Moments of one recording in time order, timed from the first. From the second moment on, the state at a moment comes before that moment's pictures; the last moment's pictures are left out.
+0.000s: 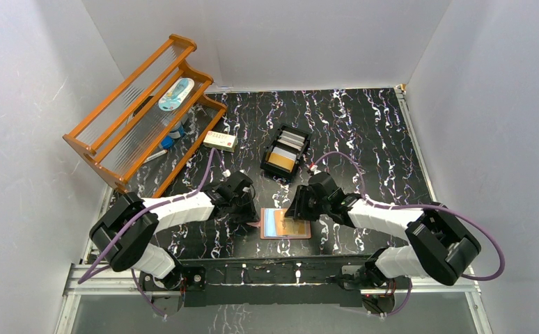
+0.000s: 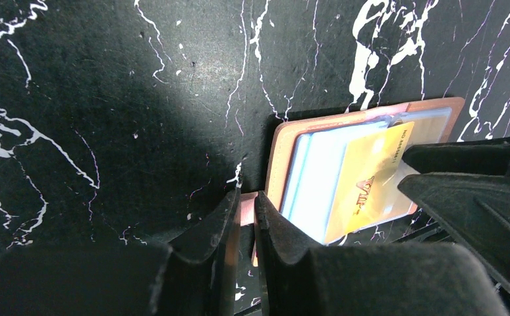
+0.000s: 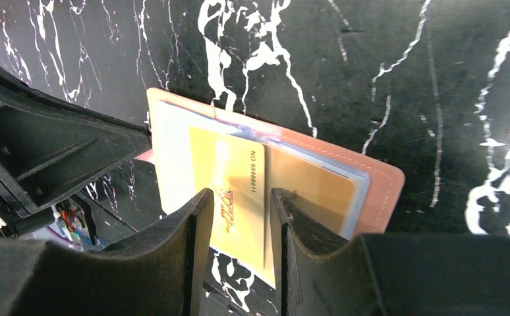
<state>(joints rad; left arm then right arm) -0.80 1.47 0.67 -0.24 0.06 -0.96 0.75 1.31 0.49 -0.01 -0.18 0.84</state>
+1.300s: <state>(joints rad) -0.81 1.43 0.62 -0.19 0.04 -1.02 0.91 1.40 0.51 0.10 -0.12 1.01</state>
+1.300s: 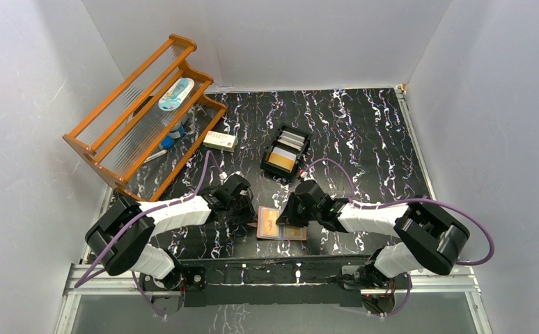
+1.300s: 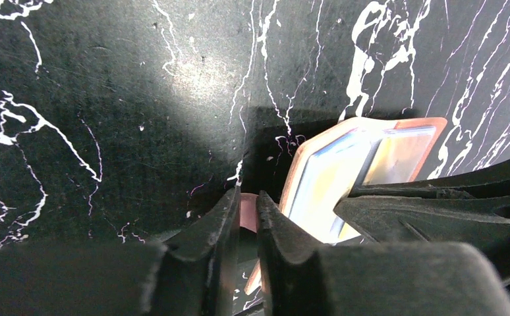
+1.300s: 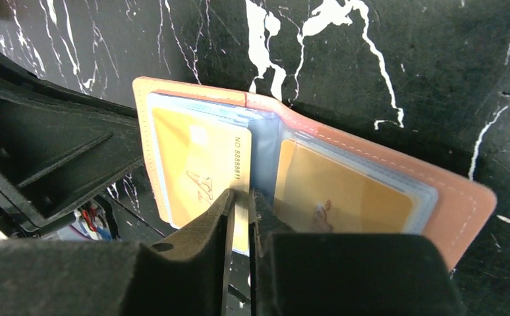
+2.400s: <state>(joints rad) -0.82 1.40 0.67 -0.16 0.18 -0.92 0.92 1.32 0.53 -0.09 -0.01 0.88</state>
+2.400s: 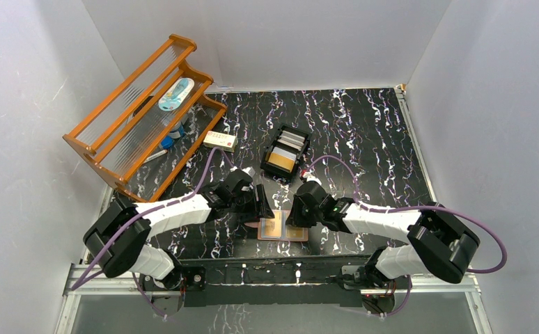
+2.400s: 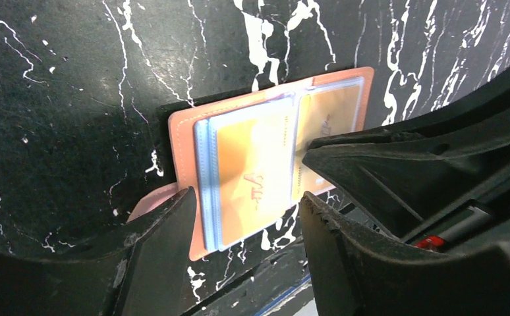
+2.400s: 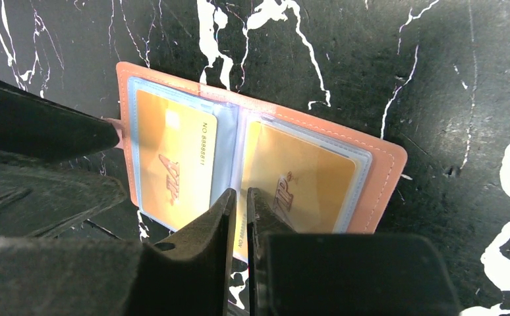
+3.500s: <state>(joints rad) -0.82 1.42 0.63 -0.03 0.22 -0.94 0.92 1.32 0.51 -0.04 -0.01 0.89</state>
